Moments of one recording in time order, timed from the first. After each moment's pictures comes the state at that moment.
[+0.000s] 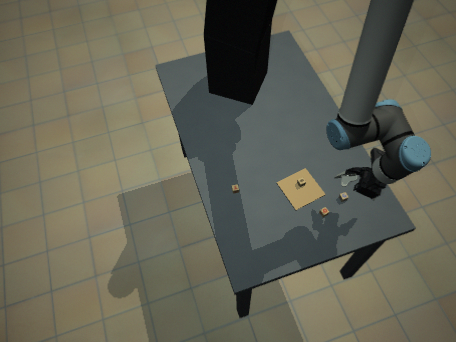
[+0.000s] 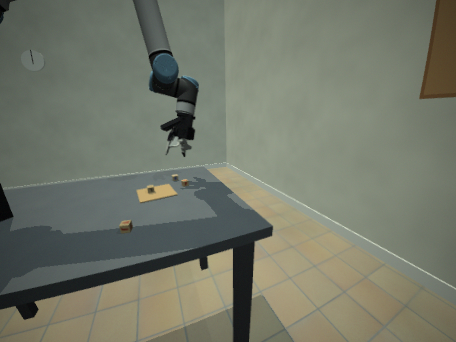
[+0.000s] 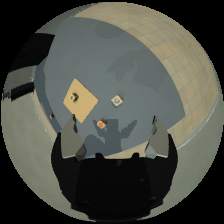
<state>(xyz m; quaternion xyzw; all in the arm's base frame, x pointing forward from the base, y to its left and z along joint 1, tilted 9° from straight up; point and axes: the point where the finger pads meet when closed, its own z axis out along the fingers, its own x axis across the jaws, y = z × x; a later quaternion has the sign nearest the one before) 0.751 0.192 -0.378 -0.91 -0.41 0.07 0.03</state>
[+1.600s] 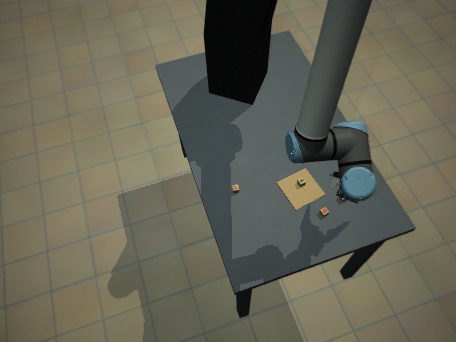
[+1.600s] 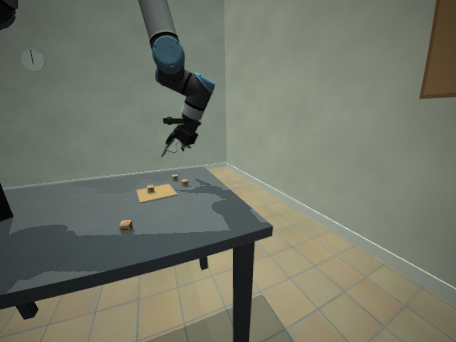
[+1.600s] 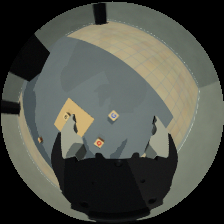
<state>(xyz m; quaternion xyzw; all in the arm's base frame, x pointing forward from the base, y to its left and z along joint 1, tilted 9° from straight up) 0.736 0.182 -0.366 -0.88 -0.38 0.03 0.27</state>
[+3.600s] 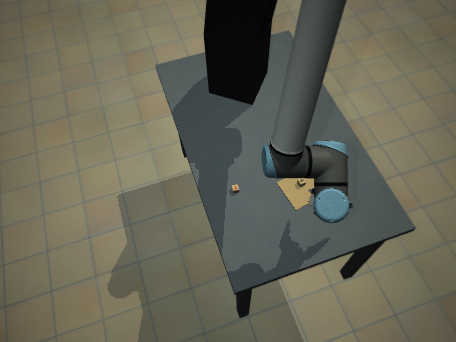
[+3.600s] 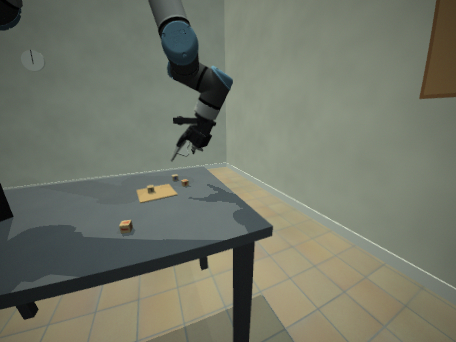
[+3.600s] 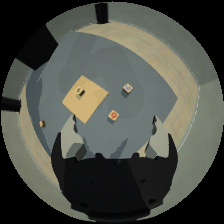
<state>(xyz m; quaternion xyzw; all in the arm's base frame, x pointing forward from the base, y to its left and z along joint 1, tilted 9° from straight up) 0.769 0.082 -0.375 -0.88 -0.38 0.03 0.27</state>
